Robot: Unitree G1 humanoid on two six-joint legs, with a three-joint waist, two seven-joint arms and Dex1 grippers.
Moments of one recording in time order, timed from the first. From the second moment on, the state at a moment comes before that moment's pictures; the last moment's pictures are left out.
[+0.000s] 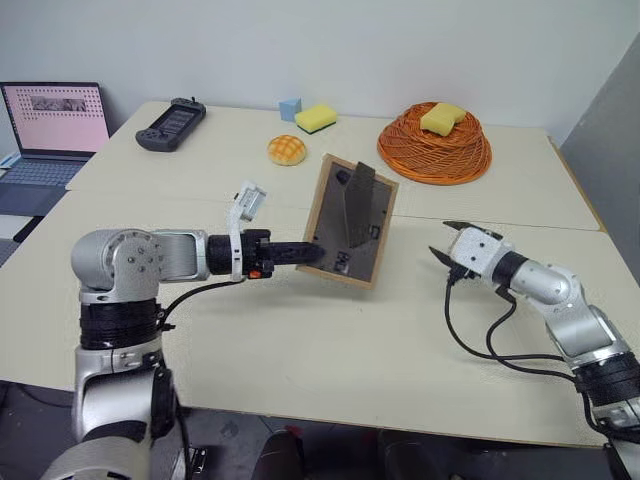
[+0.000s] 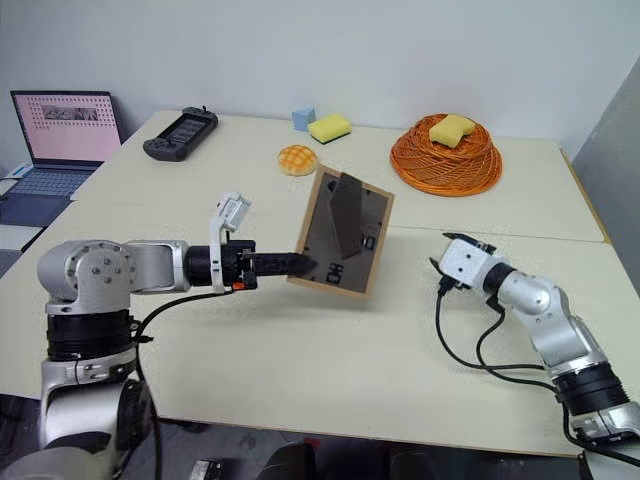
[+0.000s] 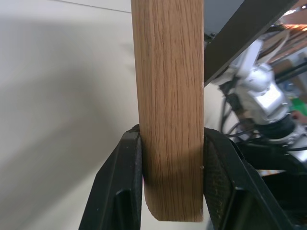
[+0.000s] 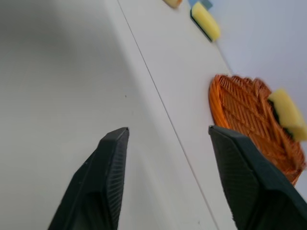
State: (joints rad) left arm -0.80 0.54 0.26 0.01 -0.89 1.60 -0.70; right arm -0.45 -0.72 0.21 0.19 -0.18 -0.23 0.47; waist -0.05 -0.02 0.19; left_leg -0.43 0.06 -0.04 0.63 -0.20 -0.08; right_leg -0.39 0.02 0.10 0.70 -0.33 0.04
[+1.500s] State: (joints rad) left arm -0.72 0.79 0.01 0.18 -1.94 1.46 -0.05; right arm -0.81 -0.71 0.38 0.68 -0.94 -1.02 -0.39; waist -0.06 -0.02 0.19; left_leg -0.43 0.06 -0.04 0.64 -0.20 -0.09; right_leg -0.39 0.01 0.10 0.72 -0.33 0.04
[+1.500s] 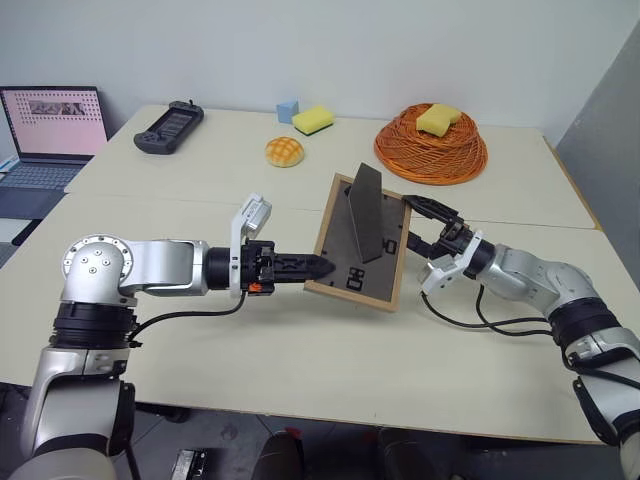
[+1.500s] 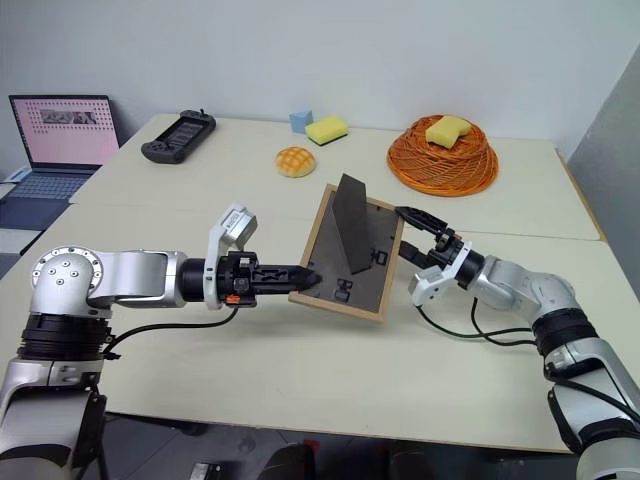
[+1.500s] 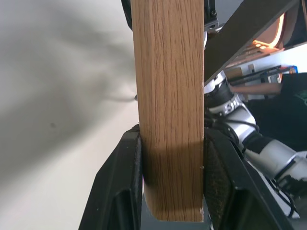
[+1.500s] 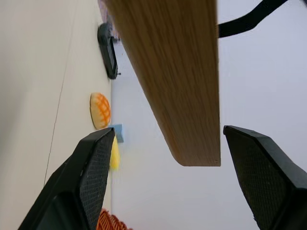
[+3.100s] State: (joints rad) left arm -0.73 0.82 -0.04 0.20 -1.96 1.47 -0.14; right arm -0.80 -0.74 0.40 0.54 -1.01 -1.10 -0.45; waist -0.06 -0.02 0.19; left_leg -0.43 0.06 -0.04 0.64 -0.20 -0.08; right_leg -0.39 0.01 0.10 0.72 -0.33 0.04
